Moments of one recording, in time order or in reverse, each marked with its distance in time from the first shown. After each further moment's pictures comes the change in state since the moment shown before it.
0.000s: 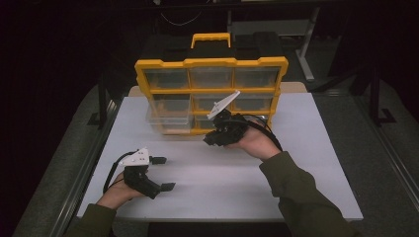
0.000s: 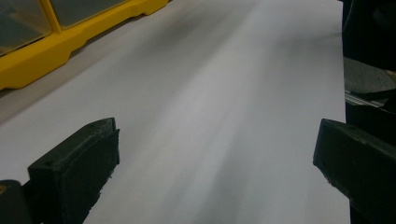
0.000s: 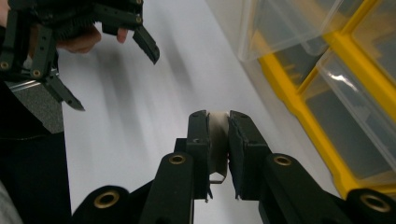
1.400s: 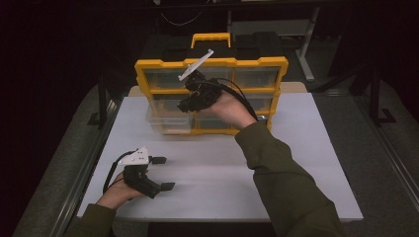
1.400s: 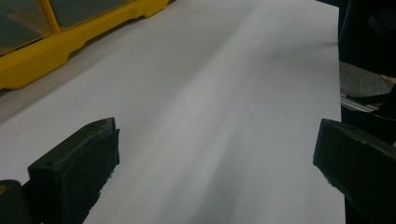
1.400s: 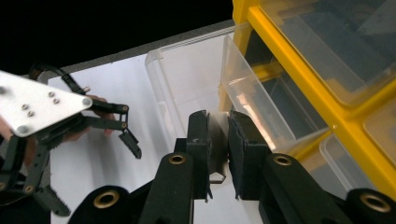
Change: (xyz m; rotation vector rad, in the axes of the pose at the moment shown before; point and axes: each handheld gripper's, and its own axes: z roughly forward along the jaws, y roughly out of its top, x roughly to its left) left arm 0.001 0.000 -0.001 -0.012 -0.011 -0.015; right arm -0.016 0.099 -0.002 -0.088 -0.032 -0.014
